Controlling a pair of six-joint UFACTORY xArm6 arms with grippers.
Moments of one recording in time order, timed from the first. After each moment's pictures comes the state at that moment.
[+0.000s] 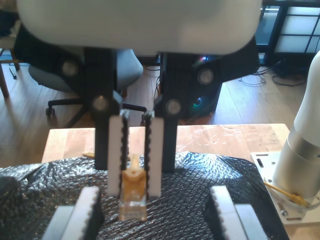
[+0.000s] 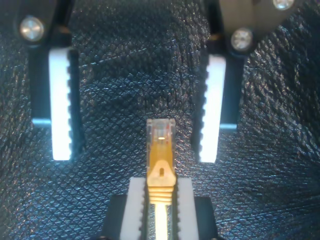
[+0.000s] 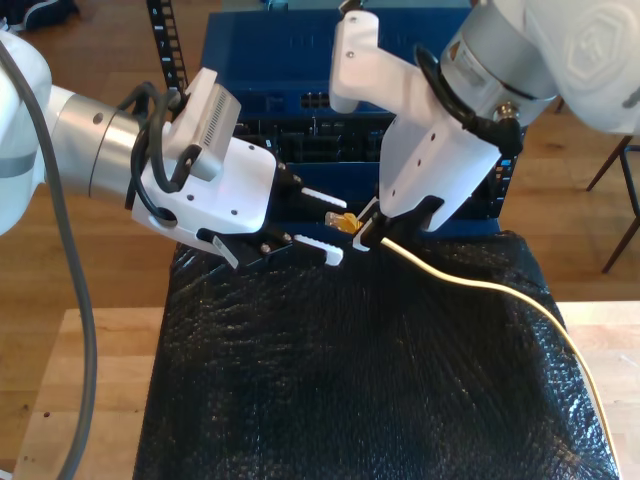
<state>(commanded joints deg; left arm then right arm) 5.7 -21.5 -49.4 -65.0 92.8 -252.1 25.4 -21.8 -63.4 21.8 72.5 -63.8</state>
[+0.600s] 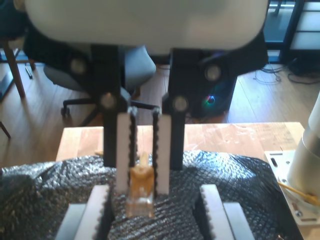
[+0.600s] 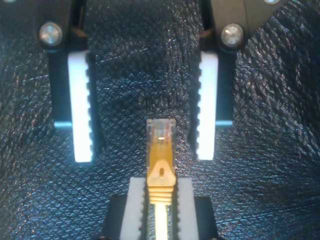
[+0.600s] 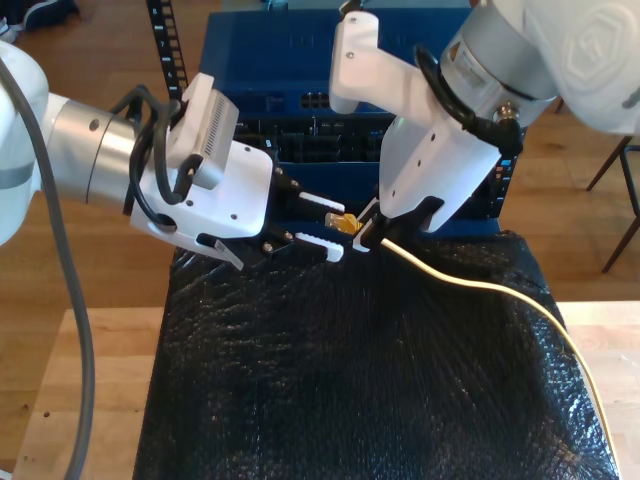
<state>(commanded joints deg) 5.7 -22.6 -48.3 -66.8 91.5 -250.6 25.4 -21.8 -63.4 21.9 72.5 -63.8</state>
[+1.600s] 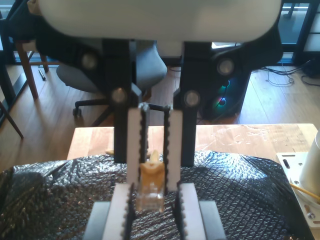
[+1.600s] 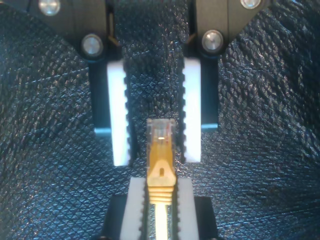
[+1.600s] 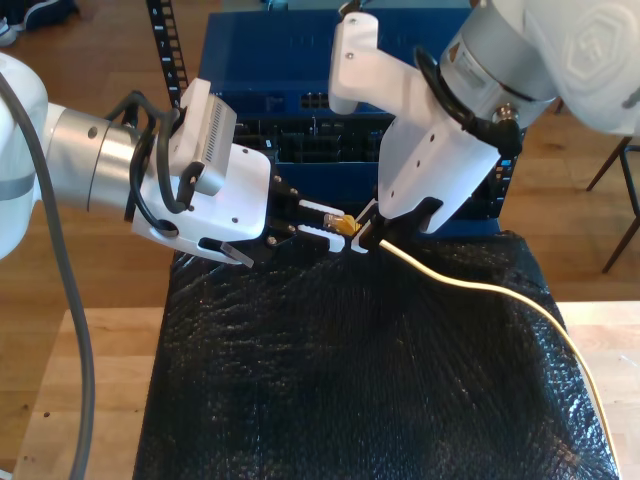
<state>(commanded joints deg) 5.7 -23.7 -46.6 -67.0 89.4 -250.3 25.5 -21.8 -63.3 22.4 72.5 -63.8</state>
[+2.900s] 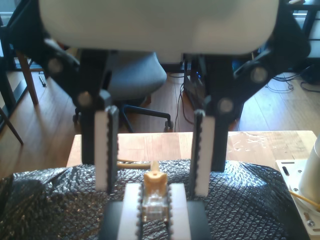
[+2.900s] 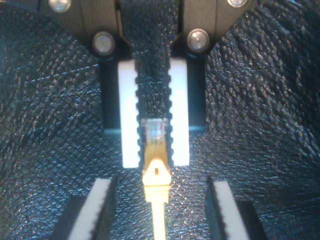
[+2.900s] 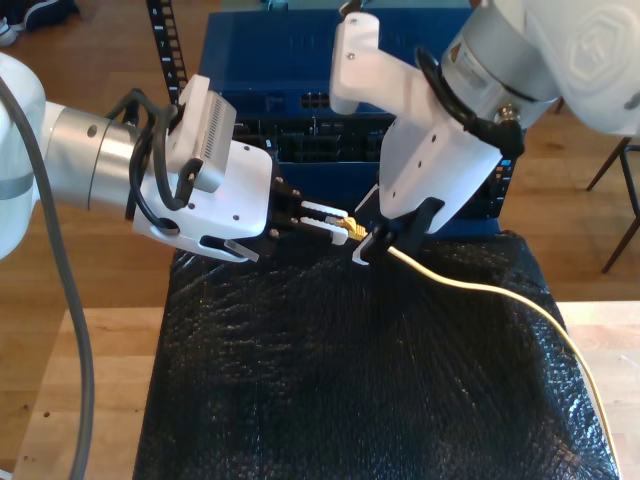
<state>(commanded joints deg) 5.7 -23.8 -46.5 -67.9 90.0 -250.7 25.1 -23.0 -63.0 22.0 72.5 -64.2</state>
